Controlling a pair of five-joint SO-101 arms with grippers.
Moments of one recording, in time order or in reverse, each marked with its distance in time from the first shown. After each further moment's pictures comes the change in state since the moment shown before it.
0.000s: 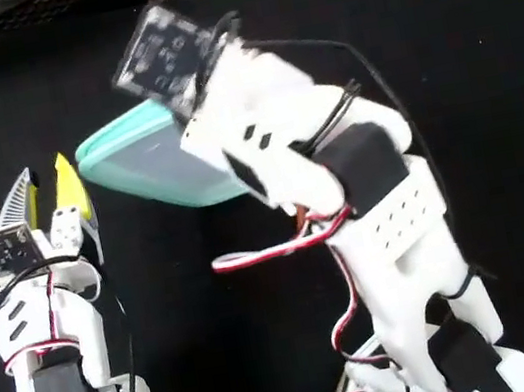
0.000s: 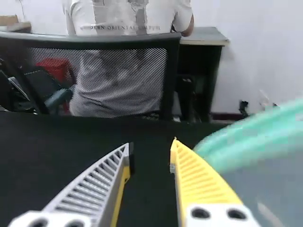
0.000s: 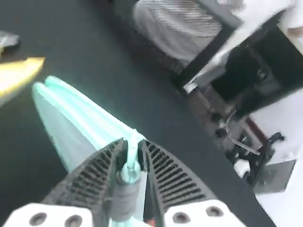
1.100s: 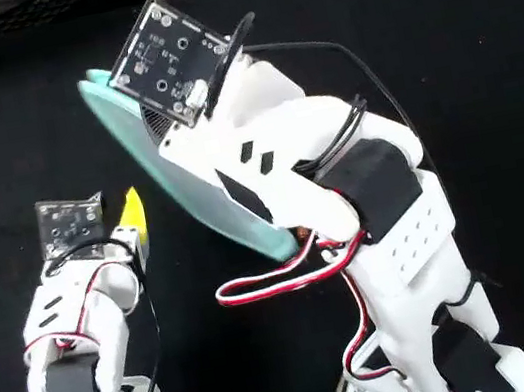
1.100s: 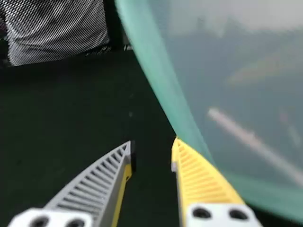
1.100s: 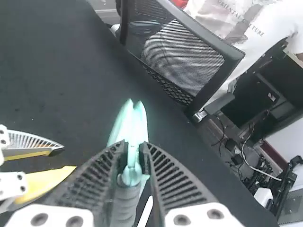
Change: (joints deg) left arm 13.6 0.0 -4.8 25.1 -7.4; right arm -3.6 0.1 -5.7 -1.4 -8.1
